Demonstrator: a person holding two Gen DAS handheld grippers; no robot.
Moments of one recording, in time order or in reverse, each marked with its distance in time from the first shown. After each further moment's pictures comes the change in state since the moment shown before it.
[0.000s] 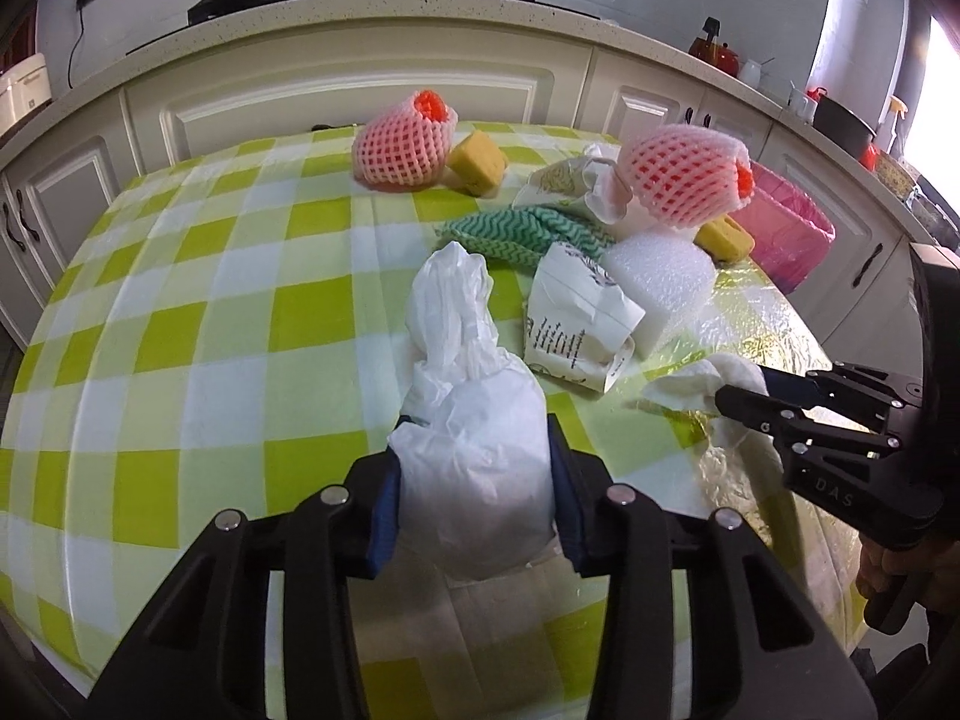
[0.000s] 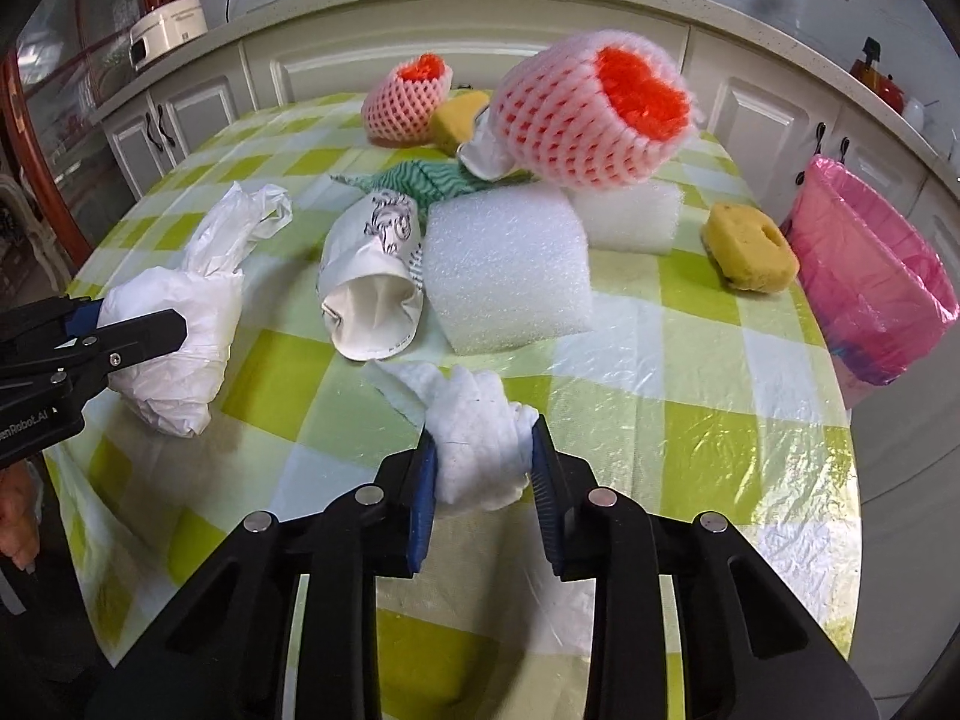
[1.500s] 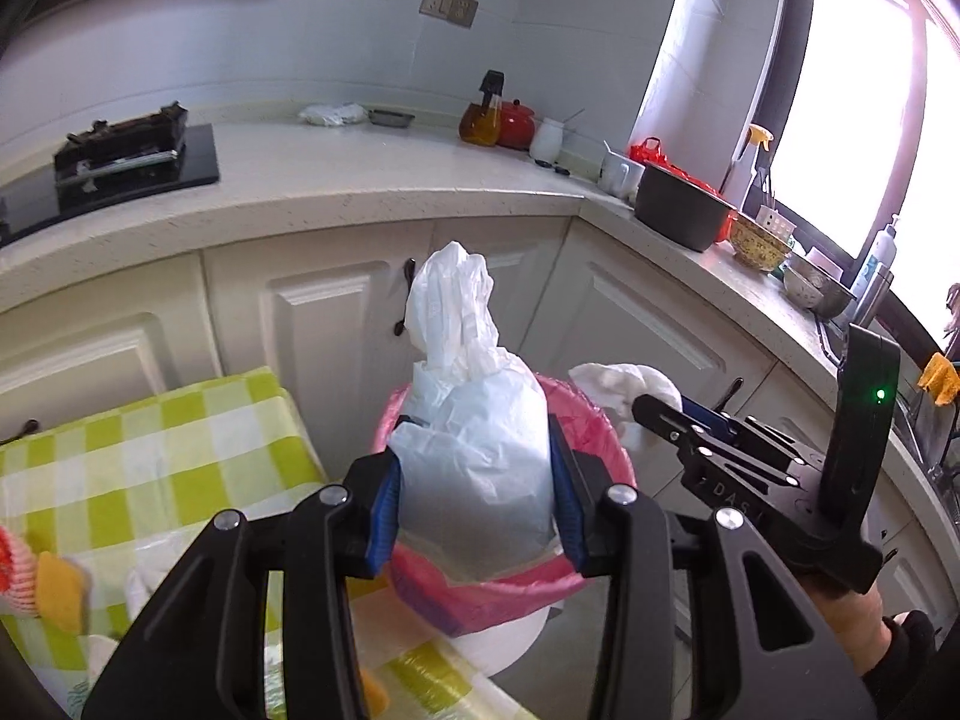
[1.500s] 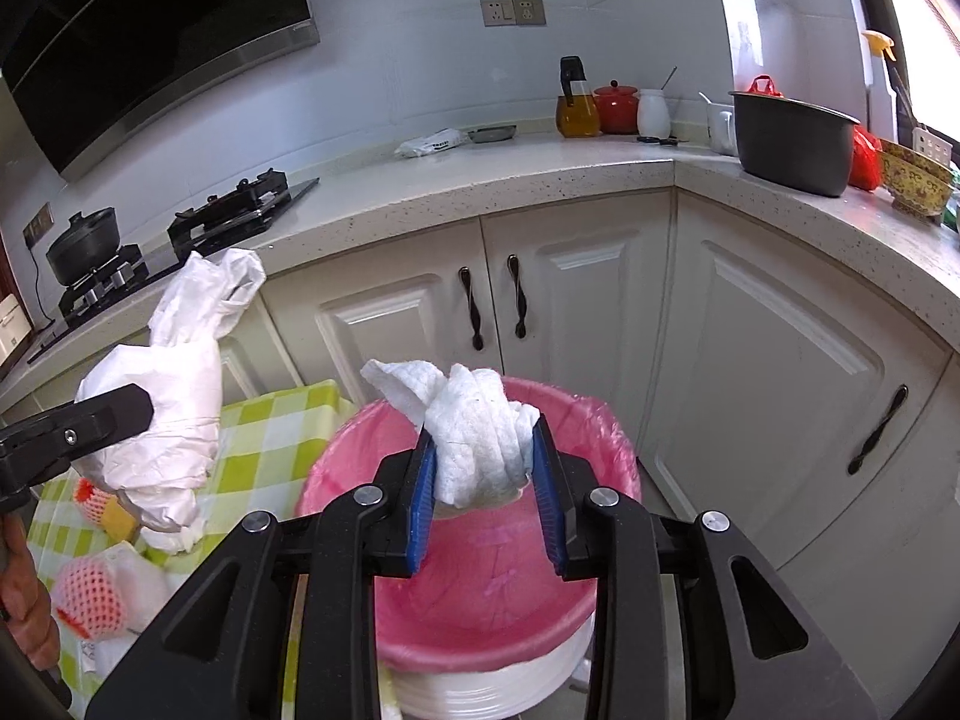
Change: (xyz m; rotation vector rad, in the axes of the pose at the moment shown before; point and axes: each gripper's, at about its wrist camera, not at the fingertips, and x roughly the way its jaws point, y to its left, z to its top) left arm 0.122 -0.344 0.309 0.181 -0.128 -0.395; right arm -0.066 -0.386 0.123 0.415 -0.362 -0.233
